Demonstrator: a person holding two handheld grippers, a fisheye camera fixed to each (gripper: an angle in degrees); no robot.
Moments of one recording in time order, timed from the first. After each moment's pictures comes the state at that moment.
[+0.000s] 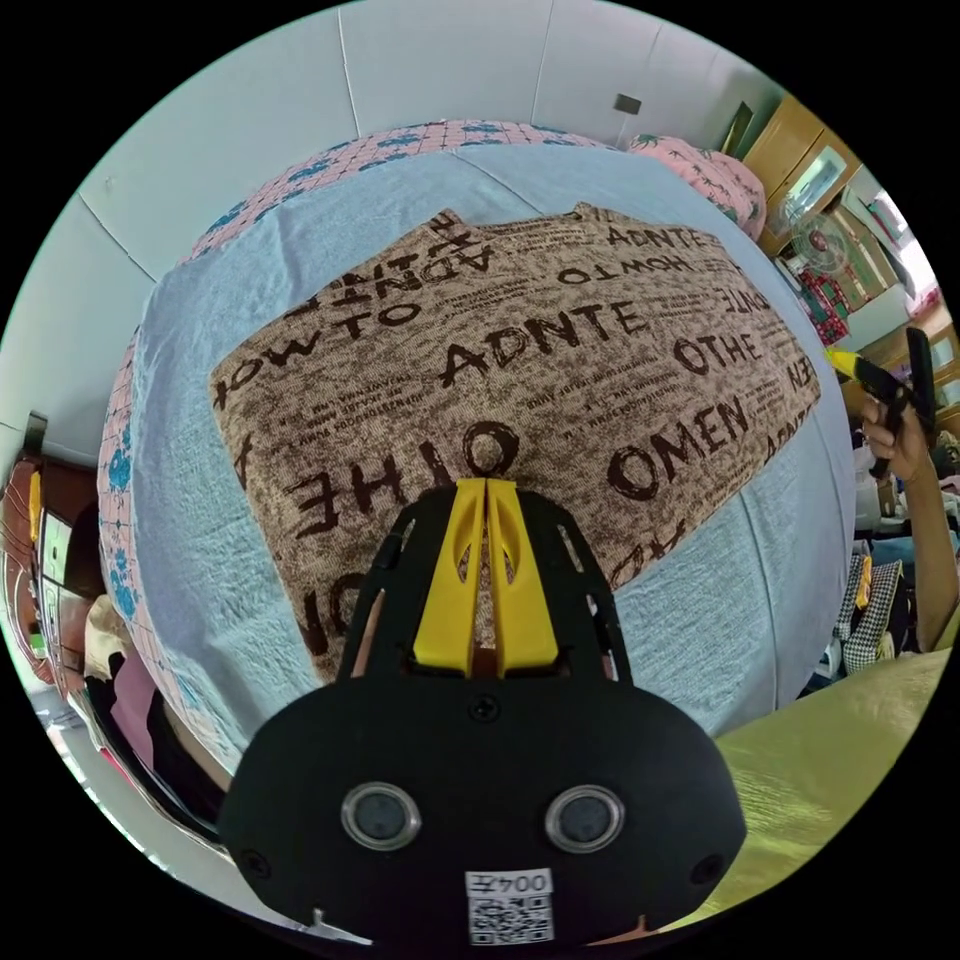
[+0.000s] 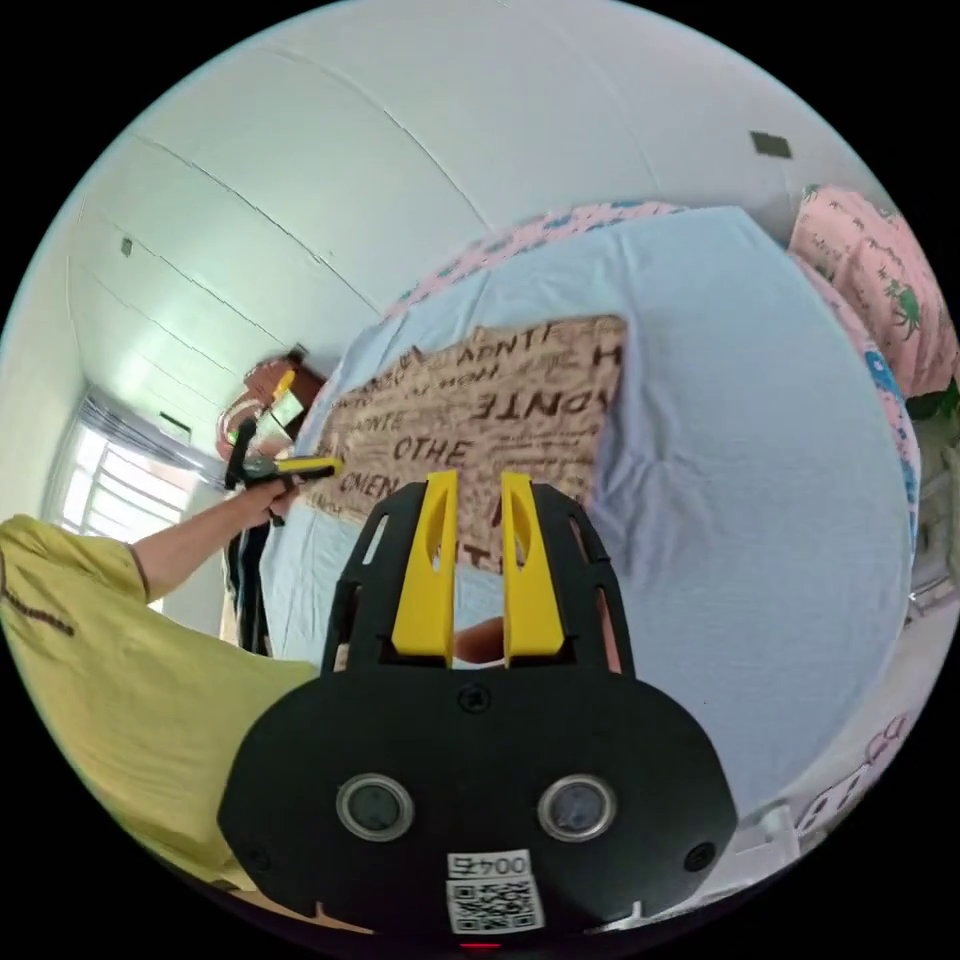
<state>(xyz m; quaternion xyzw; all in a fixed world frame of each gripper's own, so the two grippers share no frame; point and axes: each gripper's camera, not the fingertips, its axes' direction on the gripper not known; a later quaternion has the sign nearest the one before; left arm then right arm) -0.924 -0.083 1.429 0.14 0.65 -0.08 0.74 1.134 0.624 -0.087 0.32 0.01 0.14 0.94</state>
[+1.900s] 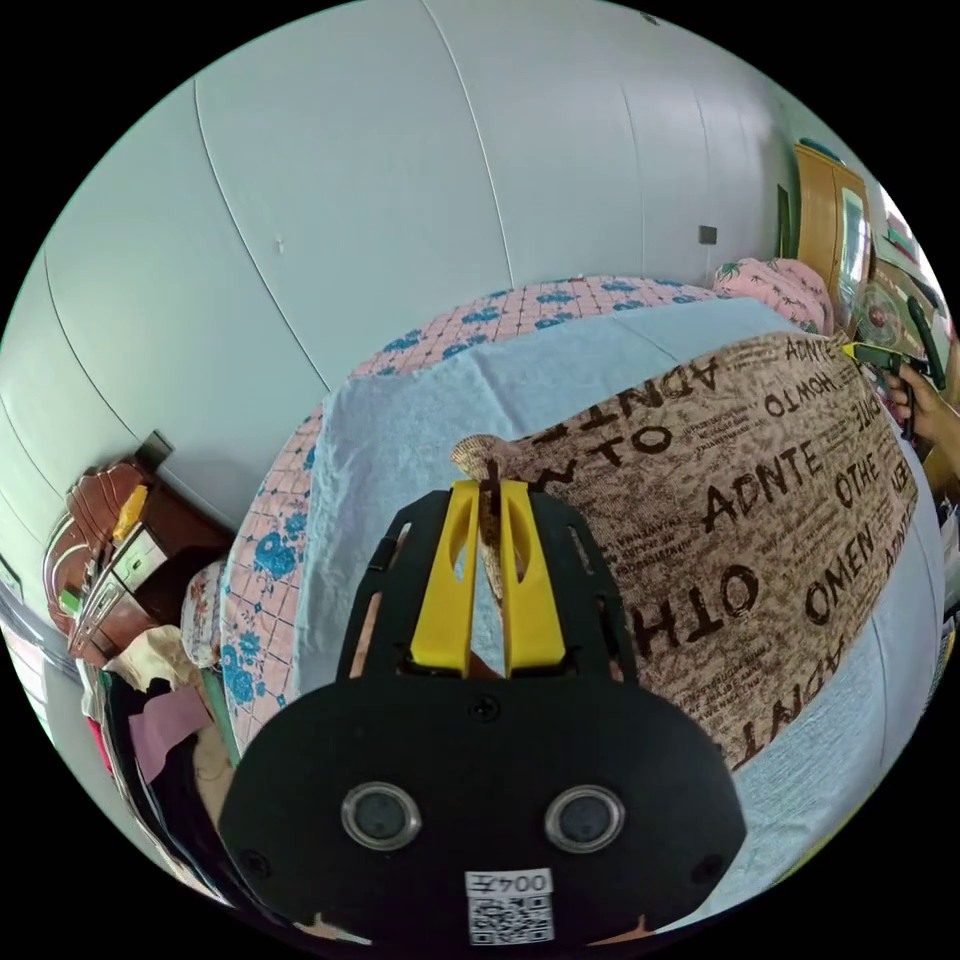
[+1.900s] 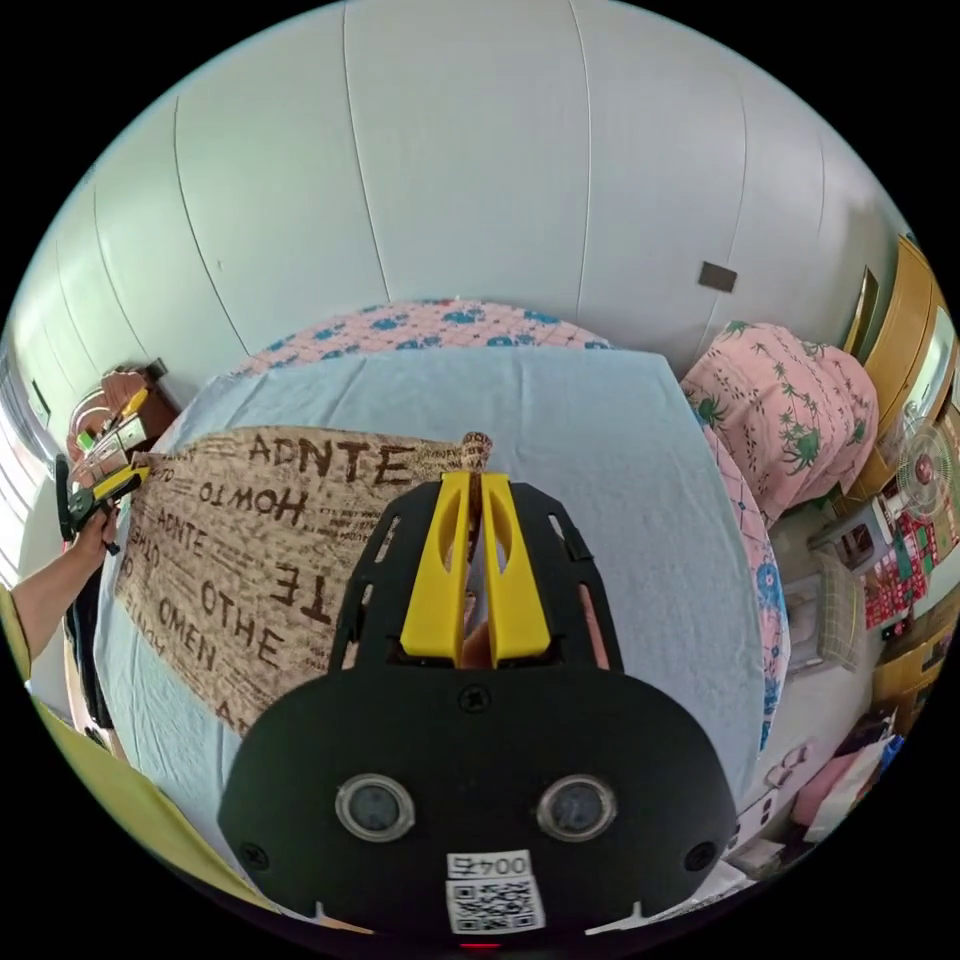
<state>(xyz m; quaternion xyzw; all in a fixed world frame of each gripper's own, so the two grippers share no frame) -1.051 -0.007 1.567 0.26 0.50 -0.27 0.78 1.096 0.383 -0.059 0.36 0.26 0.16 0.88</state>
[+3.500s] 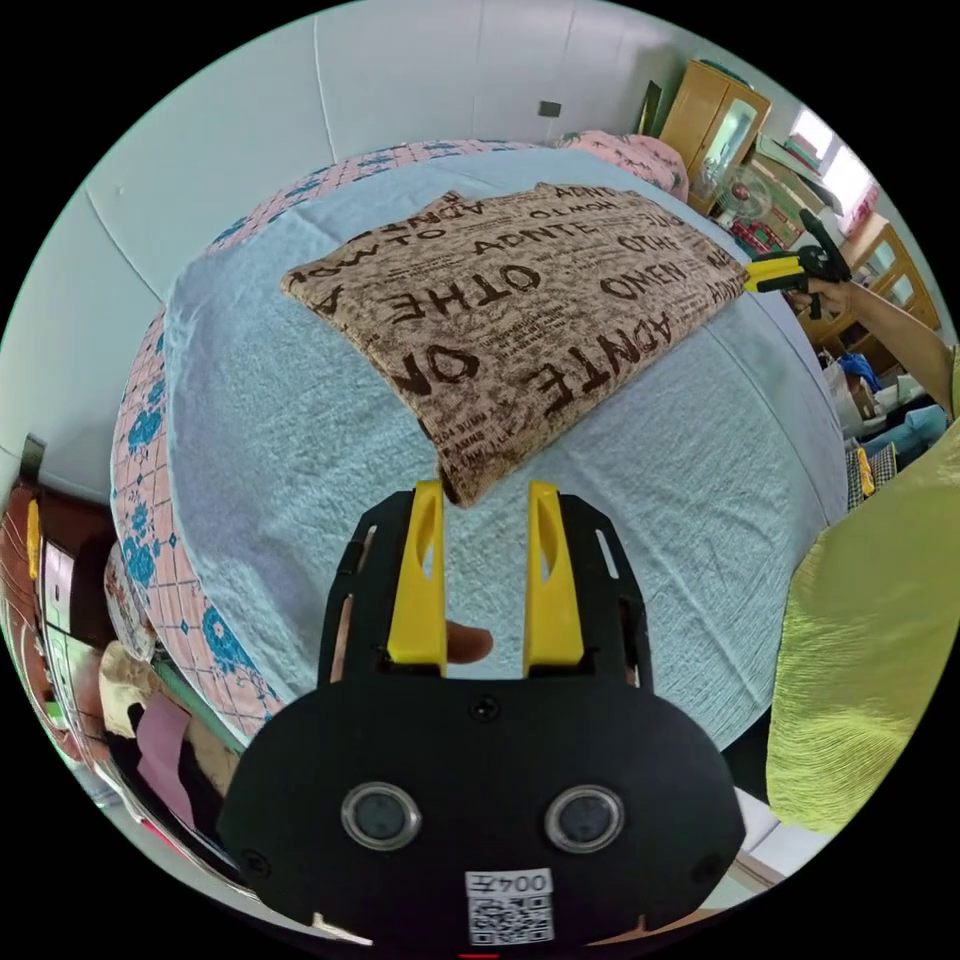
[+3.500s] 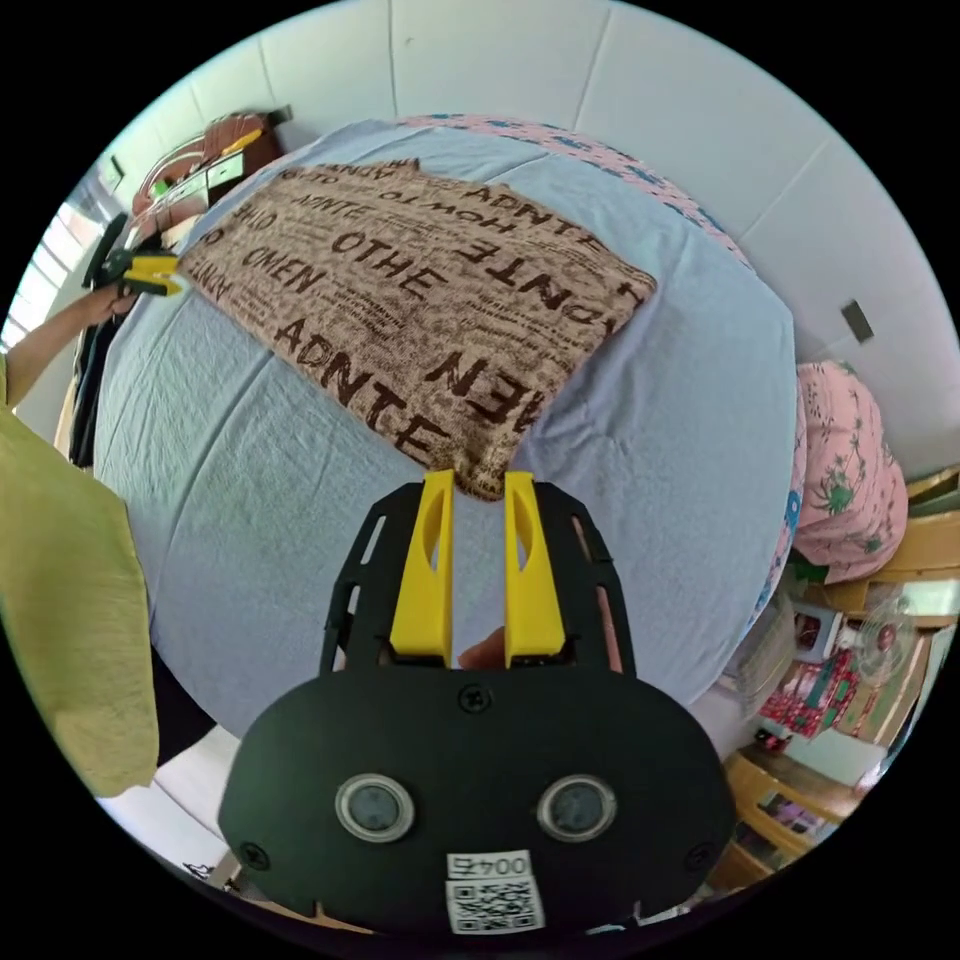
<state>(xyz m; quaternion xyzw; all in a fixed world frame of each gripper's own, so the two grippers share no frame) -0.900 0.131 1.466 0.24 0.64 -0.02 0.73 0.940 0.516 0.052 0.09 0.28 0.01 0.96</state>
